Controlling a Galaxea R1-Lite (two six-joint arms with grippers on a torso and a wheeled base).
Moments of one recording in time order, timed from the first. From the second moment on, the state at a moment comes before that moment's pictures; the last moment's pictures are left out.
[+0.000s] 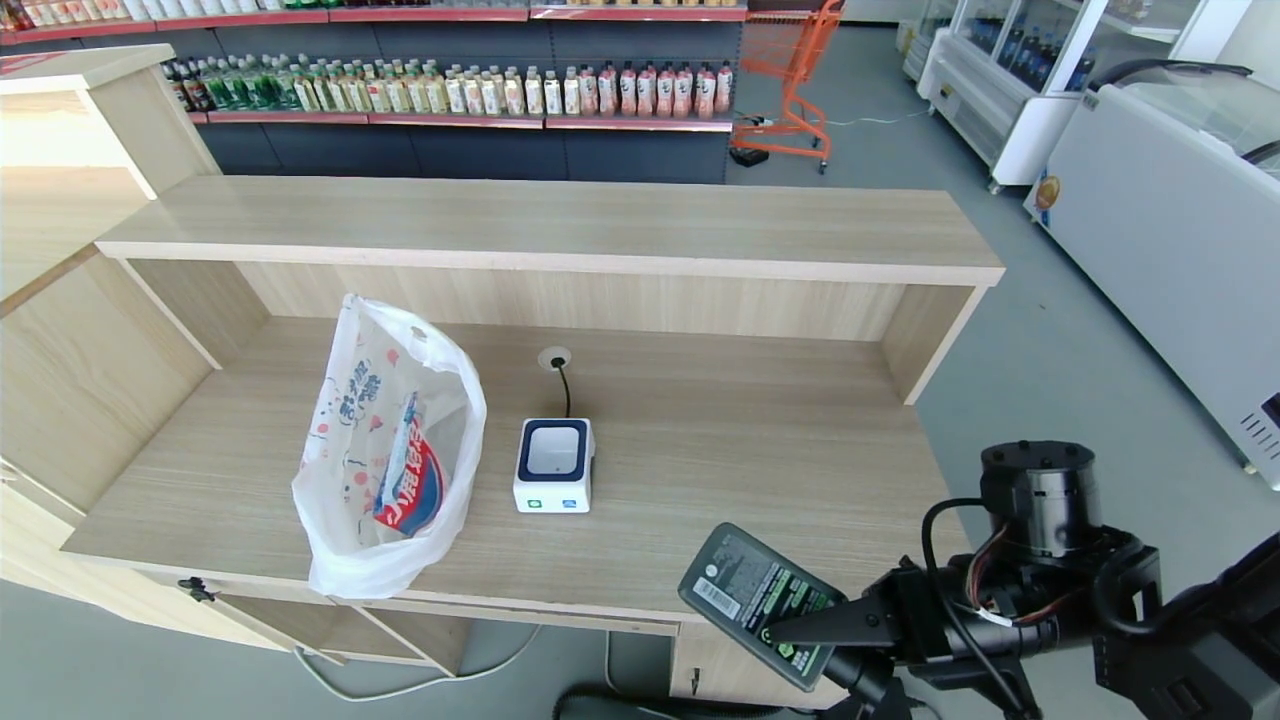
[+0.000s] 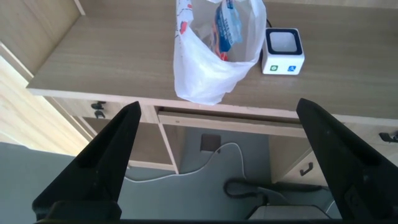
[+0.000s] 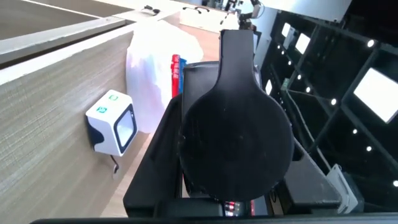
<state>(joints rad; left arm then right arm) 0.00 0.00 0.00 0.00 0.01 0.00 0.43 1.85 -0.43 -0.97 1.10 -2.52</state>
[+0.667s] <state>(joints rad) 0.00 0.00 0.00 0.00 0.01 0.00 0.43 1.88 -0.44 -0.97 1.11 -2.51</state>
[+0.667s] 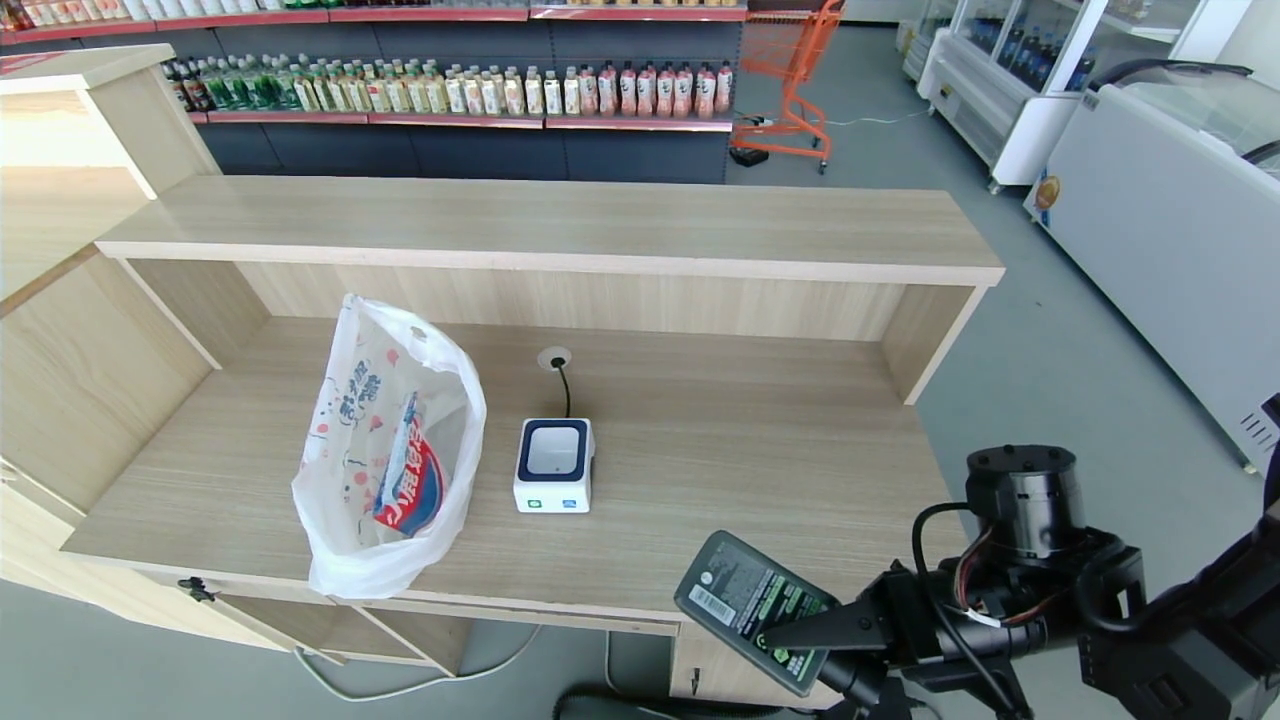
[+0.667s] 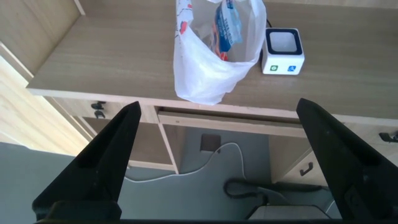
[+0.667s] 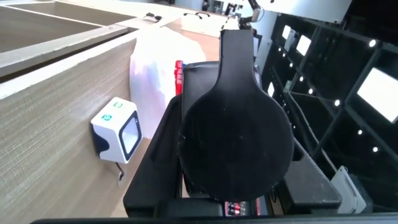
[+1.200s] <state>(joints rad) 0.00 0.00 0.00 0.00 0.01 0.00 0.43 1.86 -0.45 -0.93 1.11 -2.44</state>
